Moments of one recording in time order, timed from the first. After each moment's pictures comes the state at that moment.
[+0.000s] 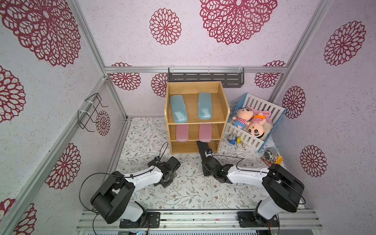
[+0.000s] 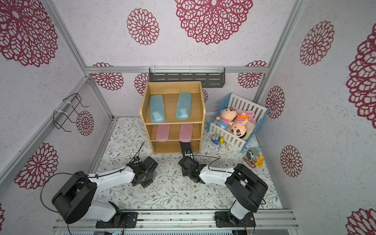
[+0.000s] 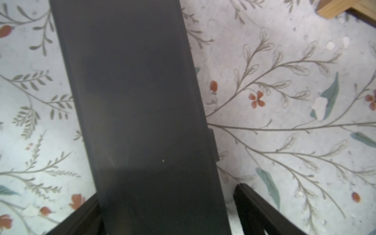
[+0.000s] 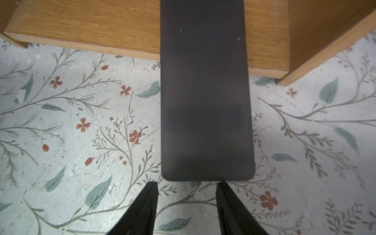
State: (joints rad) left arm -0.66 1.47 0.66 -0.54 -0.38 -1.08; right arm 0.85 1.60 0.77 -0.11 0.37 0.53
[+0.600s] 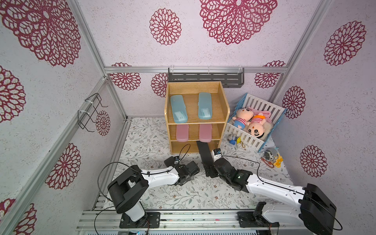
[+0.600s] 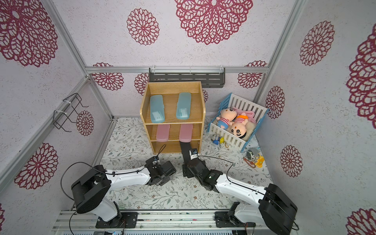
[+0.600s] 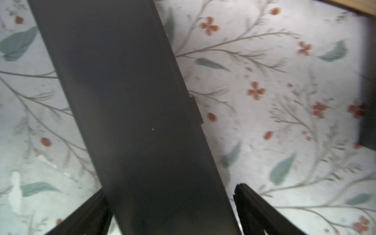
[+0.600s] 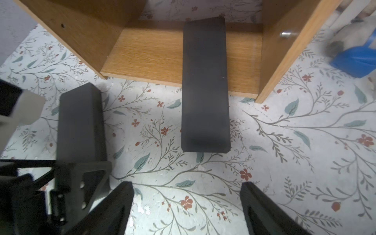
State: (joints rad) left arm -0.97 1.64 0.87 -0.55 -0.42 -1.20; right arm 0.89 1.20 0.64 -0.17 0.32 0.51
